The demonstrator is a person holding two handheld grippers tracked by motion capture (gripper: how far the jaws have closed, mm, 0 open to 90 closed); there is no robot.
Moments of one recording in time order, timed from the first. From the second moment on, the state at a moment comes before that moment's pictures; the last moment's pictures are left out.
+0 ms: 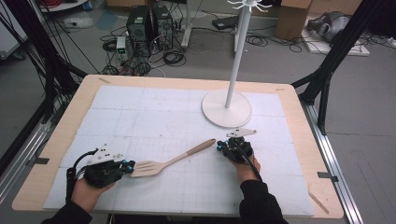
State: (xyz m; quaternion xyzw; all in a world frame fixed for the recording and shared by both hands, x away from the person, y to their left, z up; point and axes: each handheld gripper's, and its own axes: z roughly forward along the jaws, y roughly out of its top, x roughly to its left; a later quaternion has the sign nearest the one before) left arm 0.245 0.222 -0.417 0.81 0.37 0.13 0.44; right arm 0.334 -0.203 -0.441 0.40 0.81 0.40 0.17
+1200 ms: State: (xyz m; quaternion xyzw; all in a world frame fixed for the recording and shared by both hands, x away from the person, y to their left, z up) left arm 0.252 0.243 -0.396 0.70 0.39 0.19 0.56; right arm 0.225 -0.308 -0.389 0.41 0.72 0.49 0.28
